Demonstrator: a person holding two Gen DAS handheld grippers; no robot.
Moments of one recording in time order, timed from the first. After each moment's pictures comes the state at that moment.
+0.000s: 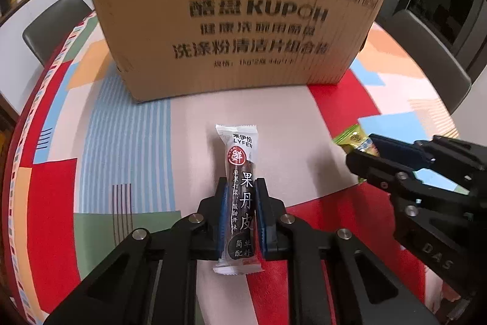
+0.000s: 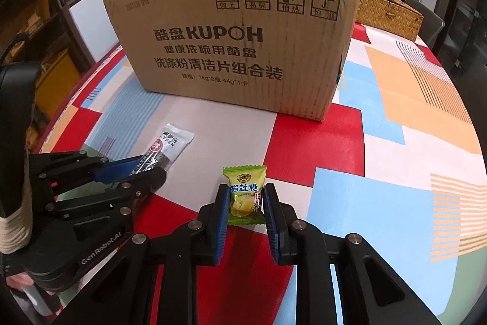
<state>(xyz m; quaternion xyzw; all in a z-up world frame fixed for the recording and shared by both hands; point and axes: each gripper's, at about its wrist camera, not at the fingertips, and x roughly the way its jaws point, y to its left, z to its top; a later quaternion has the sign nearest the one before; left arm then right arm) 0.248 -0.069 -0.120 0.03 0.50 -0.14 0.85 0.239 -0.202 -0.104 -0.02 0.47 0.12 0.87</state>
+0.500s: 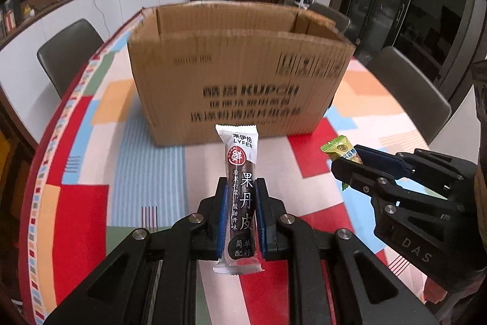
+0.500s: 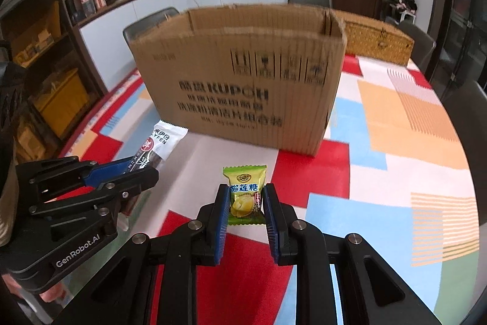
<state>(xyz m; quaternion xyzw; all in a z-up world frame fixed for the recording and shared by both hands) 0.225 -0.059 -0.053 0.01 0.43 -0.14 0.89 0.220 -0.204 -0.054 -0.01 0.41 0.13 0.90</state>
